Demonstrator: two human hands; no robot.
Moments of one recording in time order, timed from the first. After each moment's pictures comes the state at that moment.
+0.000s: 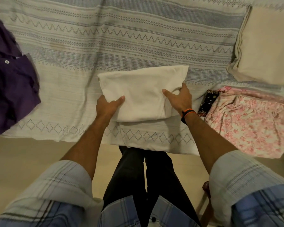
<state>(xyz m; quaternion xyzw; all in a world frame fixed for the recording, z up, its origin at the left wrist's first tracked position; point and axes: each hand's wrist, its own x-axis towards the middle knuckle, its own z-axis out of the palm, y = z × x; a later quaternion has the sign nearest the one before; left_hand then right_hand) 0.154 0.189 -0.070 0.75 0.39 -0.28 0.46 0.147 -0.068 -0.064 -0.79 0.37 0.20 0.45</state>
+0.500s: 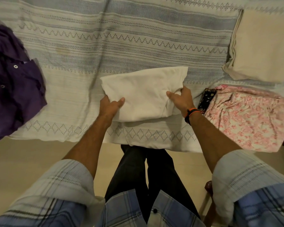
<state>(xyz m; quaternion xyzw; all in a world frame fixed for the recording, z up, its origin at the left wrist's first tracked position) 0.154 0.186 -0.048 0.72 0.39 -0.29 0.50 0.139 -0.073 -0.051 -0.74 0.38 0.22 0.51</state>
